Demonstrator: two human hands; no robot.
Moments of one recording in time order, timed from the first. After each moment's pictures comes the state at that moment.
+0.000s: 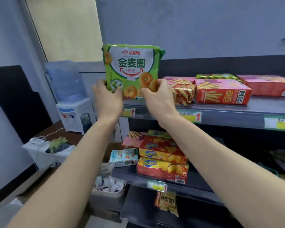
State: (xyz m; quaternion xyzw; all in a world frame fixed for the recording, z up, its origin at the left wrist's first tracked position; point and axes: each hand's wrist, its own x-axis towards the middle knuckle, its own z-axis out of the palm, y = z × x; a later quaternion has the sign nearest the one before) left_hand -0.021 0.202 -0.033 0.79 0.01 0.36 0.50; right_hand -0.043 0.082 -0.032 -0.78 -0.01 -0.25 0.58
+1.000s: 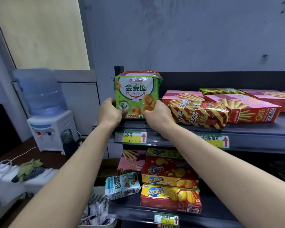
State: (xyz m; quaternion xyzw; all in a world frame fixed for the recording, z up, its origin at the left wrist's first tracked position) left_hand 0.129 0.247 -0.047 0.84 -0.06 0.18 0.50; right_hand 0.072 0.110 -0.041 -0.87 0.07 -0.19 0.44
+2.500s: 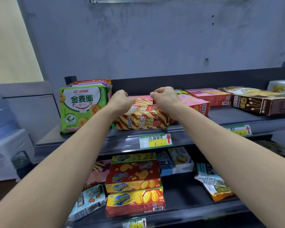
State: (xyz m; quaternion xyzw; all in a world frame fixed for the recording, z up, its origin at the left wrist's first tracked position) left_hand 0.086 0.088 0.008 0.89 -0.21 0.07 0.39; right_hand 0.007 -0.030 0.009 -0.85 0.16 -0.27 0.43
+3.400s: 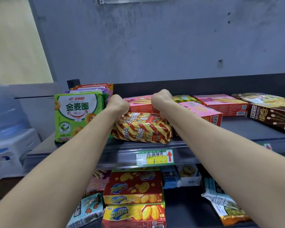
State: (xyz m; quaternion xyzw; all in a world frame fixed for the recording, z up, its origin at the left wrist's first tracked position) left_hand 0.144 0.059 0.010 0.89 -0.06 0.07 0.45; right_hand 0.077 -0.053 0.024 -0.79 0.22 -0.21 0.53
